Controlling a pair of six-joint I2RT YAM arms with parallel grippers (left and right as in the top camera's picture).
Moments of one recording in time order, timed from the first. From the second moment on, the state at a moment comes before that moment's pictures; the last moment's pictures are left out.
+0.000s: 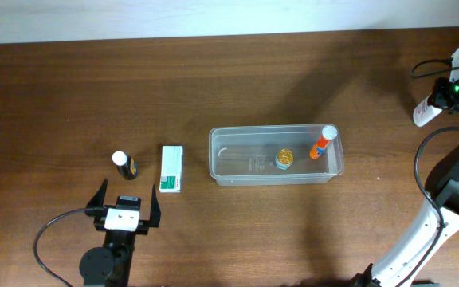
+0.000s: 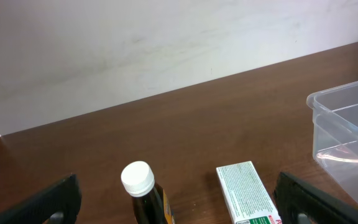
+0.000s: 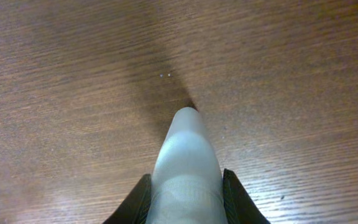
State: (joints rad) left arm -0.02 0.01 0.01 -0.07 0.06 0.23; right arm -0.58 2.34 2.17 -1.10 -0.19 -0.33
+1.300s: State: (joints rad) left arm -0.02 0.01 0.01 -0.07 0.06 0.23; right arm -0.22 1.52 2.25 -1.69 -0.25 -0.05
